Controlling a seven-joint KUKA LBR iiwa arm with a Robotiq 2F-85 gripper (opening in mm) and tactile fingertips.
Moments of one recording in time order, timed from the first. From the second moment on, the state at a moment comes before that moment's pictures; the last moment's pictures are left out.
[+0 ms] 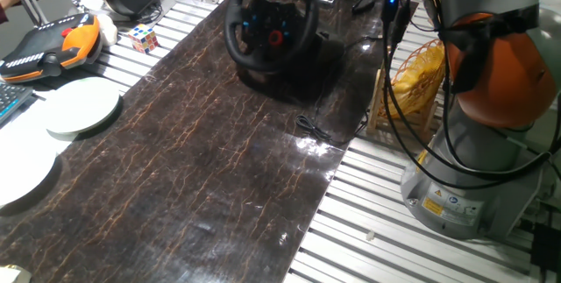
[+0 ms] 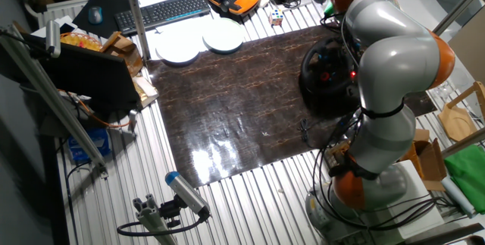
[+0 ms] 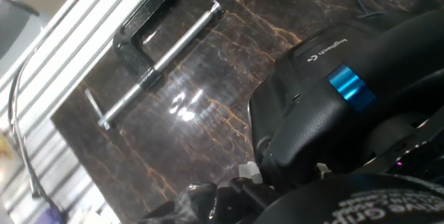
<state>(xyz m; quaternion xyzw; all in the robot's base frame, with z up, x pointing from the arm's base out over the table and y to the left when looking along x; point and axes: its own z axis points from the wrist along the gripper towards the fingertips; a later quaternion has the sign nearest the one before) 0.591 -0.264 0.244 0.90 0.38 -0.05 0.20</state>
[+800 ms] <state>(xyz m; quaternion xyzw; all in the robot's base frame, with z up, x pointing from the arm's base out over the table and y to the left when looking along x) 0.607 -0.257 0.231 0.89 0.41 -0.04 0.19</state>
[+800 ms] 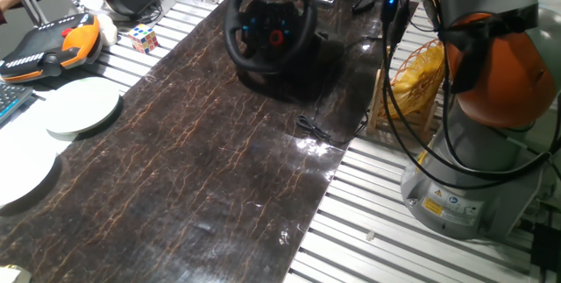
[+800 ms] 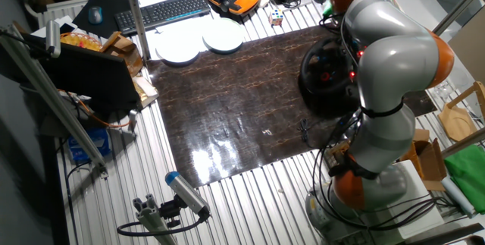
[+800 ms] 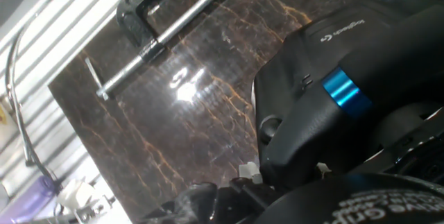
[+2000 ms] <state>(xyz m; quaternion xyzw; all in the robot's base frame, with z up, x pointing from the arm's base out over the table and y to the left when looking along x) 0.623 -0.248 0.211 0.84 0.52 -0.01 0.16</state>
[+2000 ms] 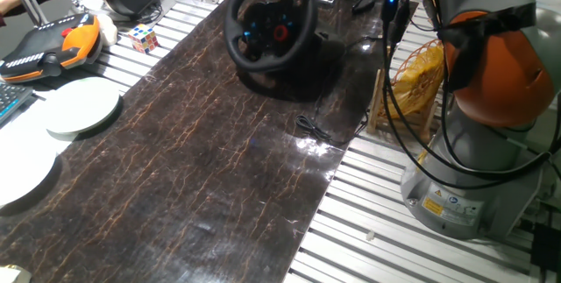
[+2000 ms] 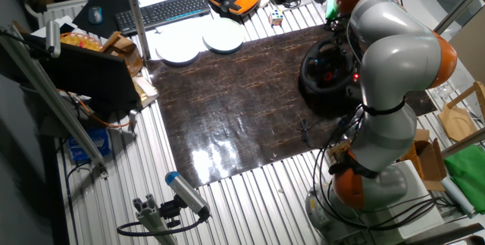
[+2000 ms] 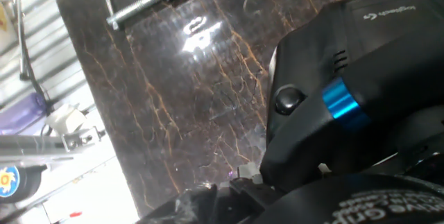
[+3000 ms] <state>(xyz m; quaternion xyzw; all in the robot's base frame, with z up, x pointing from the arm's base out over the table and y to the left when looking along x) 0.628 -0.233 0.198 0.82 0.54 -0.05 0.17</state>
